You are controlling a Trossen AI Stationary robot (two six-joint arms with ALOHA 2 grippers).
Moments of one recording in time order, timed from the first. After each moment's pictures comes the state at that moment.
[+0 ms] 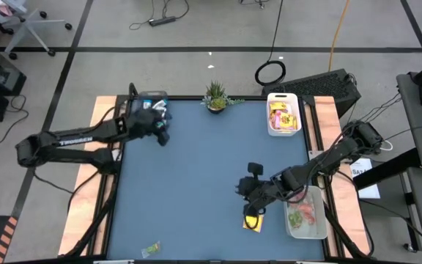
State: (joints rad) left arm 0.43 0.96 0.61 -0.38 -0.30 -0.17; right arm 0.48 1.53 0.99 -0.37 0.46 0.46
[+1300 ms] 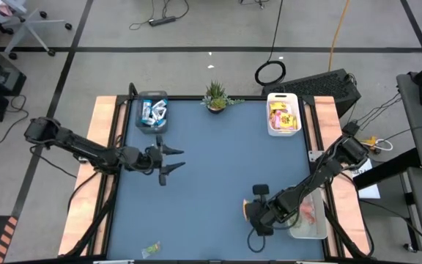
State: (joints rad) left arm -0.21 1.04 0.24 0.74 -0.34 0.06; right arm 0.65 1.78 0.99 -0.49 0.19 0.59
